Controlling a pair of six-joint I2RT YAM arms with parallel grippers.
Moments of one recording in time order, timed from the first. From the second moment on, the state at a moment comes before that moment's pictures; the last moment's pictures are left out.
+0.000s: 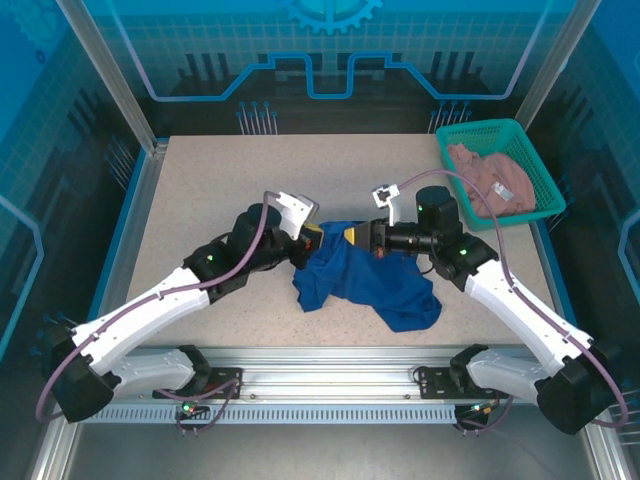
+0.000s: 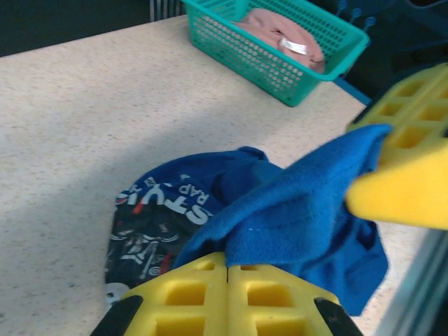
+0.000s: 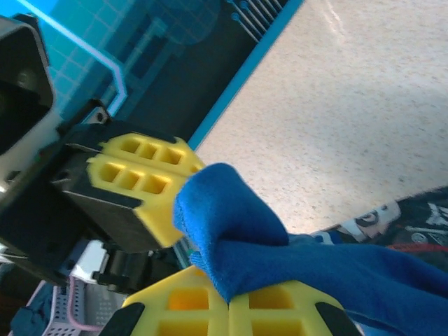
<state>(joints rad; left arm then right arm) -0.73 1.13 0.98 -0.29 0.09 -0.23 0.50 1.10 0.94 -0.27 -0.64 0.49</state>
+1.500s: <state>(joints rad) -0.54 1.05 0.98 -0.24 0.60 -0.62 0.83 1.10 0.98 -0.46 -0.11 0.01</state>
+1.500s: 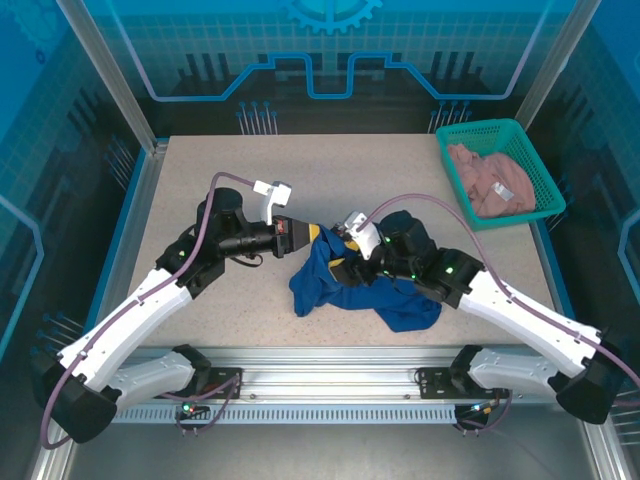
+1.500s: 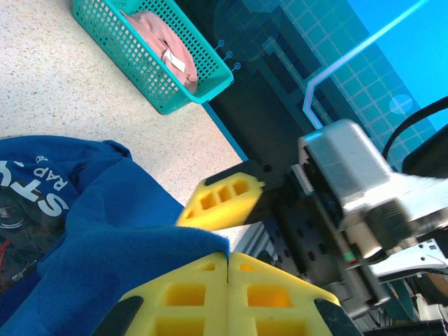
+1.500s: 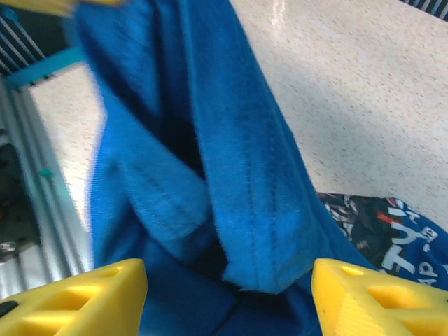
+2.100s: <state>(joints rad) -0.54 1.05 0.98 -0.24 0.60 -0.61 0.84 1.19 1.03 -0.45 0.27 0.07</state>
